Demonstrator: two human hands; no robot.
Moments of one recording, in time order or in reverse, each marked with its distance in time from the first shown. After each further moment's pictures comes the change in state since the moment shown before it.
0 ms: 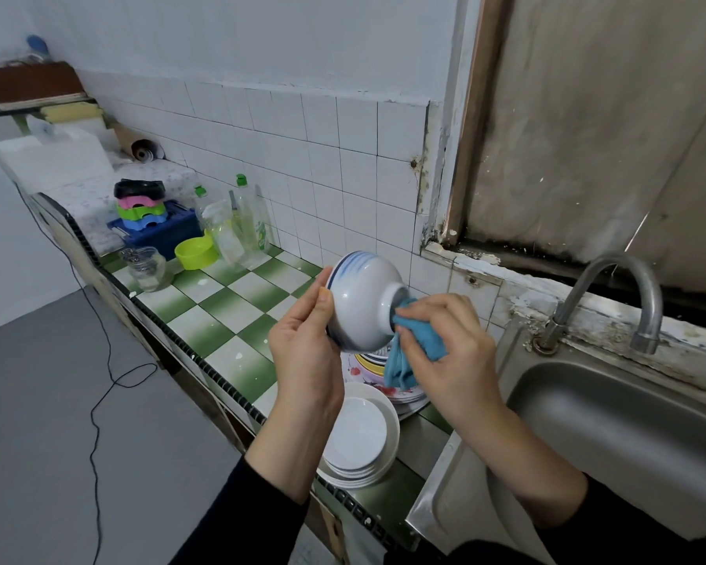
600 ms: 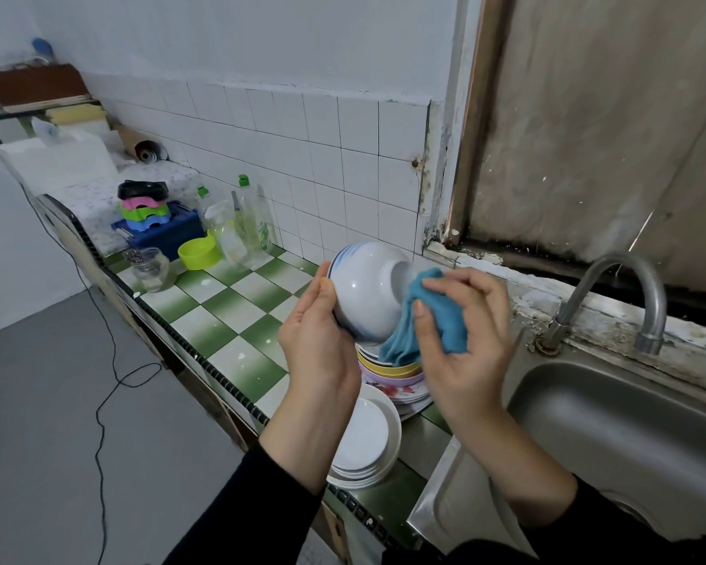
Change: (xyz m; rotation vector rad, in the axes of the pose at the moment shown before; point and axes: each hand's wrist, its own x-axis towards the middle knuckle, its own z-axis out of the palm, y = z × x) left_hand 0.003 0.000 0.021 -0.136 0.124 -0.094; right_hand 0.007 -0.011 0.003 0.138 0.275 0.022
